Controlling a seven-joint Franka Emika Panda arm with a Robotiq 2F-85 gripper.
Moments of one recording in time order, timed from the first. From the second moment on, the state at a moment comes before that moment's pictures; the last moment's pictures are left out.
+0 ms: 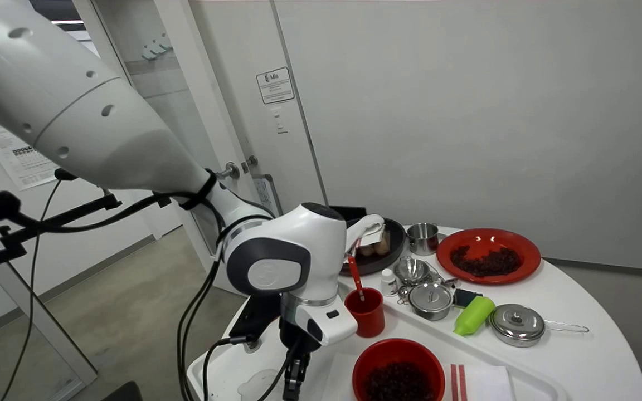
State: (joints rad) arm -0.08 0.45 -0.17 -2.25 0.13 2.26 0.45
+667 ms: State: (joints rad) arm -0.08 0.45 -0.16 -2.25 0.13 2.26 0.42
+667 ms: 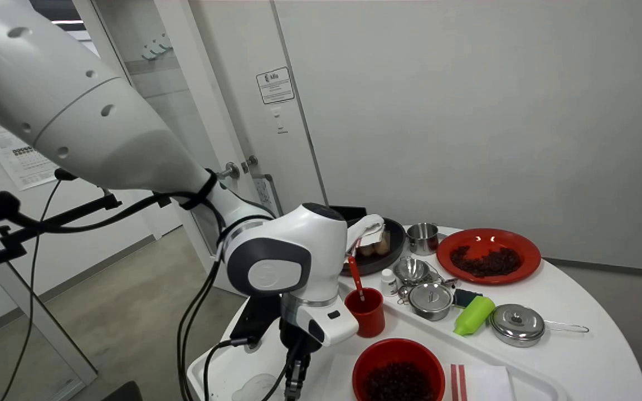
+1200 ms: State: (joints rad) arm -0.09 0.40 -0.17 -2.24 0.13 2.19 0.36
